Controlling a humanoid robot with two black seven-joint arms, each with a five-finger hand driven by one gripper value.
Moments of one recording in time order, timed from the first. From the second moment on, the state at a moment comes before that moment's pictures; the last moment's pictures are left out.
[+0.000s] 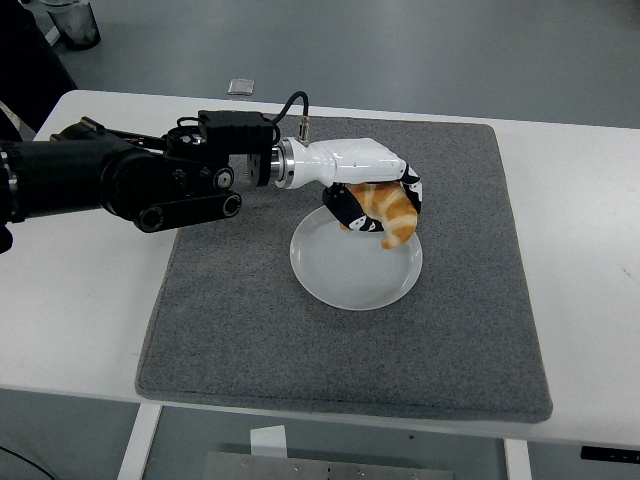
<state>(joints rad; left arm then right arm) -1.40 0.25 0.31 -1.00 1.09 0.16 -0.47 0.05 0.00 0.07 0.15 0.28 -0.20 -0.03</state>
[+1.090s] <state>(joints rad) -1.28 0.22 0.32 -0.91 1.17 0.18 -0.46 0.05 0.00 0.07 0.15 0.28 -0.20 -0.03</state>
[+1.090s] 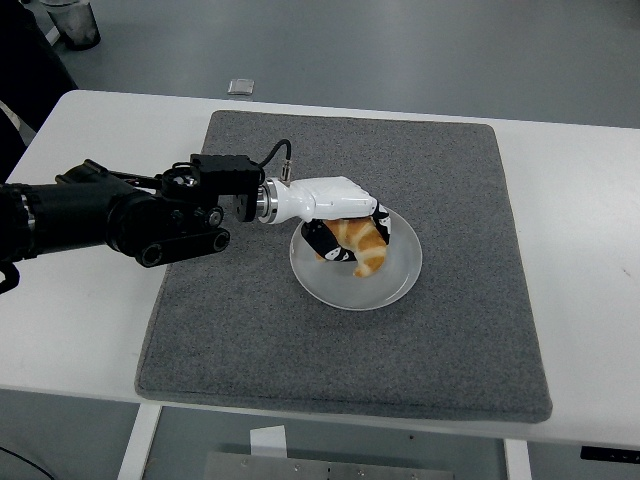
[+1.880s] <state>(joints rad) -1.26 0.21 0.32 -0.90 1.18 0.21 -0.46 0.05 0.00 0.07 0.15 0.28 -0.20 -0.03</state>
